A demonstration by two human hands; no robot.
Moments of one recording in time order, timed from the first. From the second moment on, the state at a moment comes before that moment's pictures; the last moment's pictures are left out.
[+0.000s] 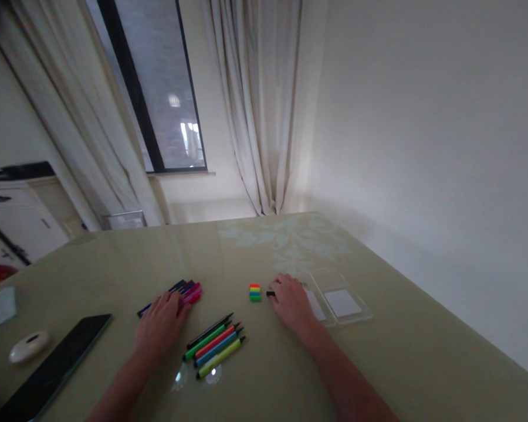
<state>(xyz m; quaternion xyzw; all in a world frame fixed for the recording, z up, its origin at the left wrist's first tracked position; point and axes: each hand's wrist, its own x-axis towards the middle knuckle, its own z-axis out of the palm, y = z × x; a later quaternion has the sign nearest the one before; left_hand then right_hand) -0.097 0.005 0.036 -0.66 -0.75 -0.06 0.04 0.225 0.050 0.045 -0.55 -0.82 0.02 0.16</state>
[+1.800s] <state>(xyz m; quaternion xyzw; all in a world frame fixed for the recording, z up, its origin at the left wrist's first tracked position) -0.084 0.015 0.023 -0.71 -0.68 -0.18 -0.03 0.190 0.048 0.040 -0.50 -0.83 0.01 0.25</state>
